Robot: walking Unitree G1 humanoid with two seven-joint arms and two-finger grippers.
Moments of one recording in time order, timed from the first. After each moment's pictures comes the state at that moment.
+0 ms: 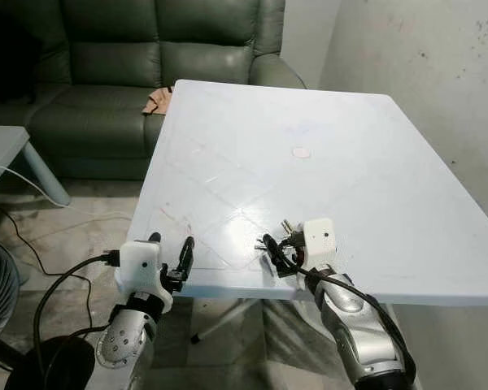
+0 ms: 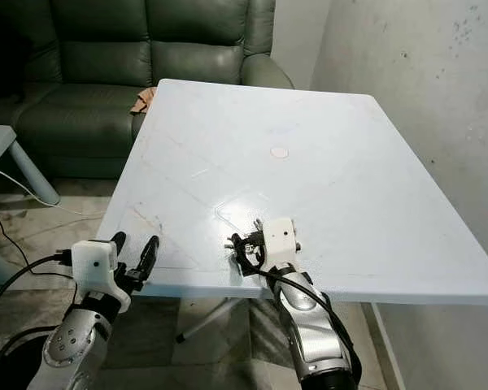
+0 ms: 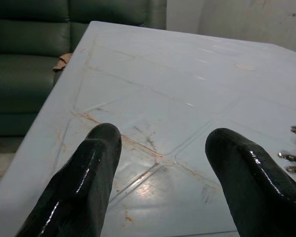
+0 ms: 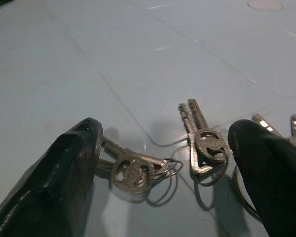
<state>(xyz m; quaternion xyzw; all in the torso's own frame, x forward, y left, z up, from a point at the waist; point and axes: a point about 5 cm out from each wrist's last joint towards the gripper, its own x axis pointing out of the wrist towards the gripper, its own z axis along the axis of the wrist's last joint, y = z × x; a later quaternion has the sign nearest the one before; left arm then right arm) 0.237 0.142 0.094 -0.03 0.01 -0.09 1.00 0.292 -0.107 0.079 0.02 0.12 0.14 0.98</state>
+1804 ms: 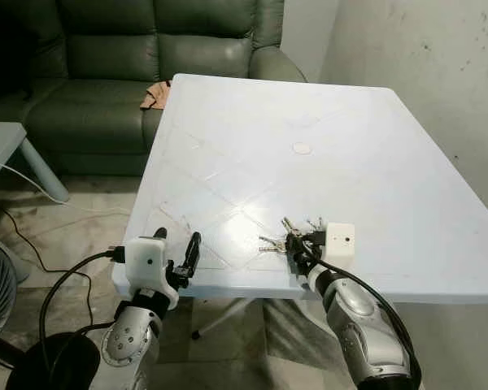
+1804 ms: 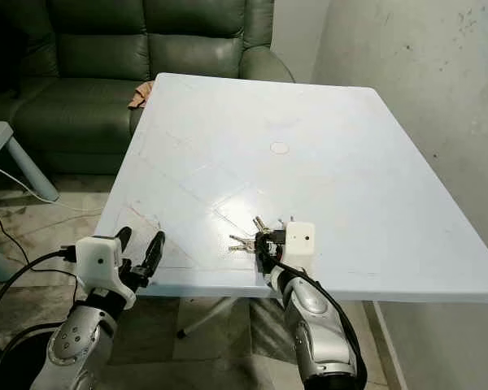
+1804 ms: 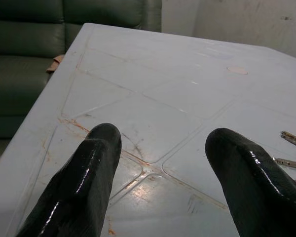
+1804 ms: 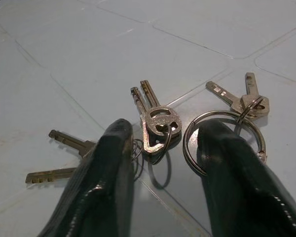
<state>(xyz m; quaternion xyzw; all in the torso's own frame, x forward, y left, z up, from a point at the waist) 0.238 0.135 0.102 -0.04 0.00 -0.09 1.00 0.290 -0.121 0.074 0.09 0.14 0.08 0.98</state>
